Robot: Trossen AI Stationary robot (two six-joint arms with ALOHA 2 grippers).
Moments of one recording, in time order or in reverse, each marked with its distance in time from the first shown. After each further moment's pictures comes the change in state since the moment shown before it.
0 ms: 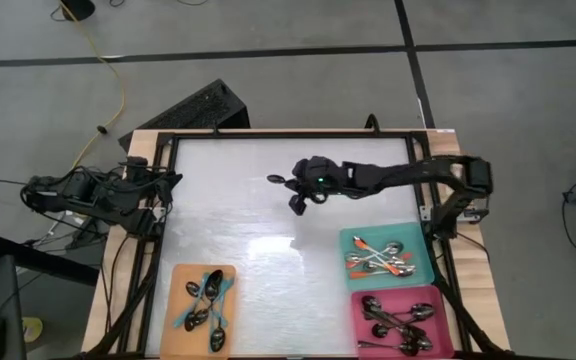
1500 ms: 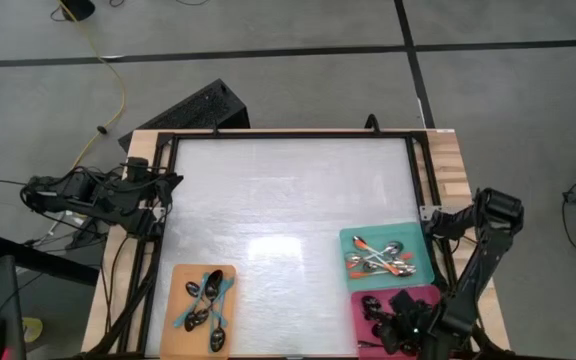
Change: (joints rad) left arm 0.000 0.000 0.000 0.010 0.025 -0.023; right arm 1.301 0.026 -0.005 -0.699 0.330 1.872
